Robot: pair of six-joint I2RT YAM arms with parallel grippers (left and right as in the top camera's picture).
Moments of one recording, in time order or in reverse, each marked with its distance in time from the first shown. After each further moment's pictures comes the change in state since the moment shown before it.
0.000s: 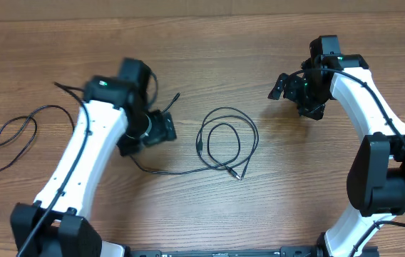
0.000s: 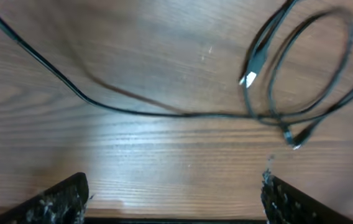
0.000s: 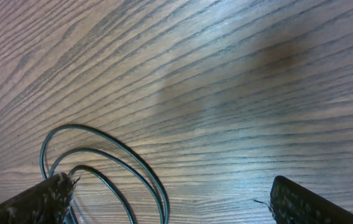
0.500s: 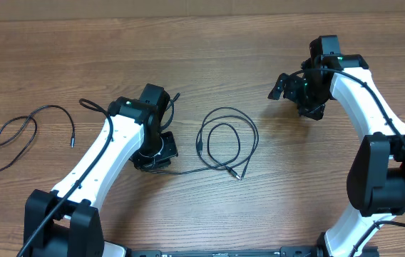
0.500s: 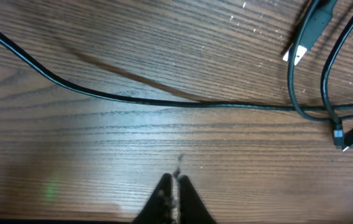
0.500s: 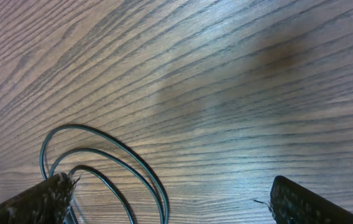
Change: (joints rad) left arm -0.069 0.004 -0.201 0.124 0.001 -0.056; right arm 0.000 0.000 0.000 0.000 0.000 0.000
